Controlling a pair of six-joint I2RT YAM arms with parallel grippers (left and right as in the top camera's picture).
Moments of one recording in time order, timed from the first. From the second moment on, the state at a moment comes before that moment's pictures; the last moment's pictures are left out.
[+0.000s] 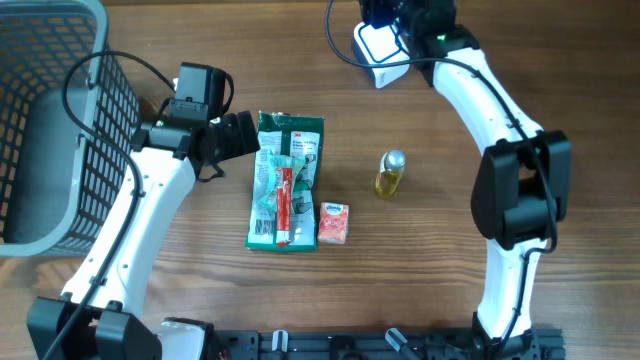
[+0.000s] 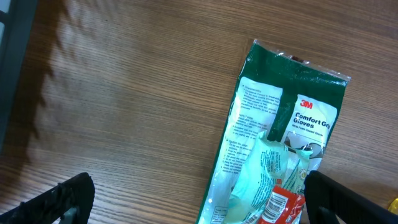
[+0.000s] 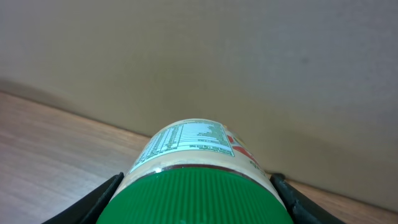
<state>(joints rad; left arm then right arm) -0.19 1.49 1.24 -0.90 -0.13 -0.42 0.24 2.21 1.85 0.00 -0.15 0.00</state>
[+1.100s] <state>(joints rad) -0.19 1.49 1.24 -0.90 -0.13 -0.42 0.24 2.31 1.80 0.10 -0.10 0.09</state>
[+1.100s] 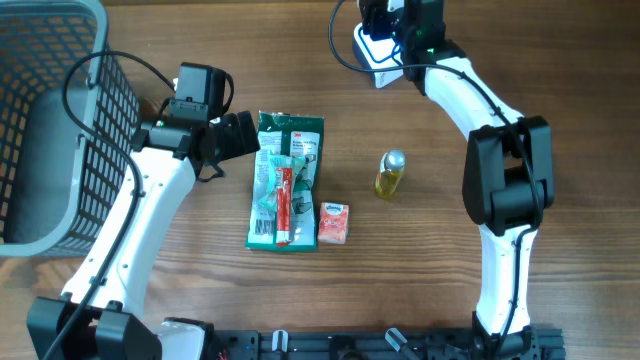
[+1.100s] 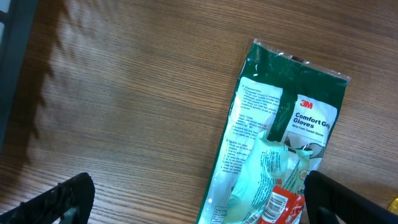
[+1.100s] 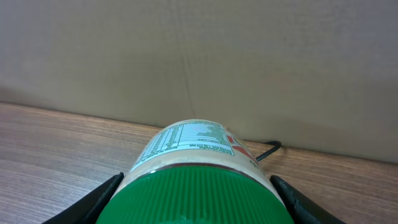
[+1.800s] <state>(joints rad) -0.19 1.49 1.24 -0.90 -0.13 -0.42 -0.05 1.74 1.81 -0.80 -0.16 0.24</state>
